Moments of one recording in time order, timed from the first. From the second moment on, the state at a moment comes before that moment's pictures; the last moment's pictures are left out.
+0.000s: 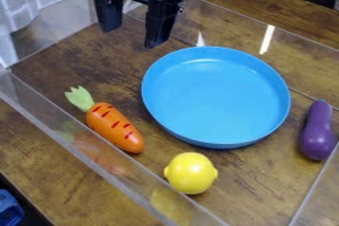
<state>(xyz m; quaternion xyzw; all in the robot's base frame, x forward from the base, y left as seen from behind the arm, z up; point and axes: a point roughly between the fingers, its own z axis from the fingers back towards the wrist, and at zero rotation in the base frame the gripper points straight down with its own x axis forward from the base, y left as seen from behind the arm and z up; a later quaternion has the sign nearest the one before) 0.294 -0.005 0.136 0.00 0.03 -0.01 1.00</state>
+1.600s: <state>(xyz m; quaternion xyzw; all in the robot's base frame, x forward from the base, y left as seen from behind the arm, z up) 0.273 0.044 0.056 -0.10 -0.03 0.44 0.89</state>
